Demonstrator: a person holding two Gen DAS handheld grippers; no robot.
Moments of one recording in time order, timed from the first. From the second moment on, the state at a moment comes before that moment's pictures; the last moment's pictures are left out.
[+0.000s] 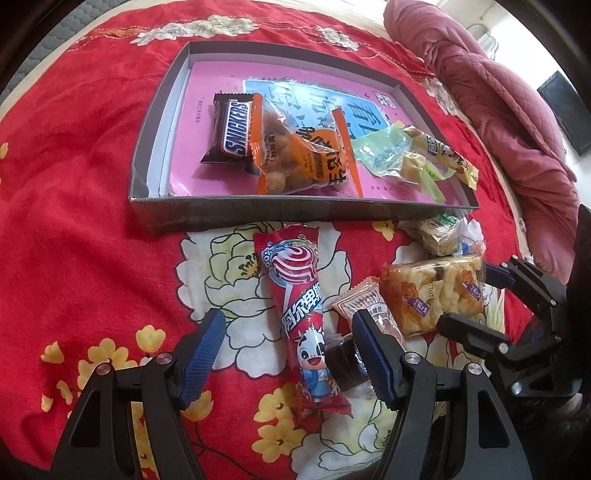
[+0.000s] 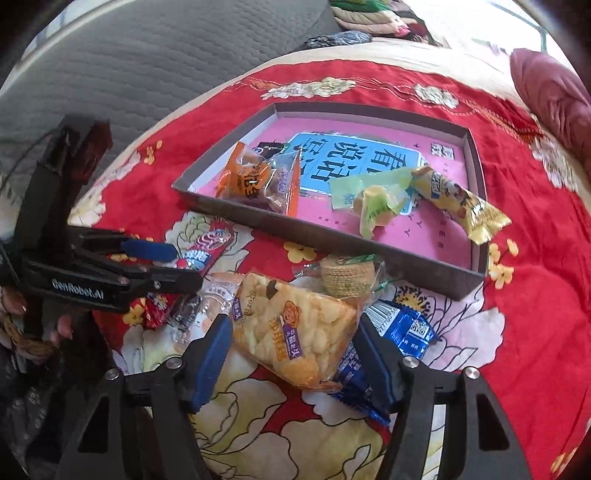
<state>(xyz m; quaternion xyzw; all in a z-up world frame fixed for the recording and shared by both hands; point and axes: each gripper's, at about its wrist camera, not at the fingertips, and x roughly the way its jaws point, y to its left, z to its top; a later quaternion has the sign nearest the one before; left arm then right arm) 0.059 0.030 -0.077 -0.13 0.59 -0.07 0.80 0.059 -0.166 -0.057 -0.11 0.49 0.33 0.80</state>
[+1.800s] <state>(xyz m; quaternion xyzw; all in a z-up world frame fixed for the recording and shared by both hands) 0.062 0.044 -0.081 -0.19 0.58 -0.09 0.78 -0.003 -0.135 -0.055 -0.36 0.39 0.33 0.78</state>
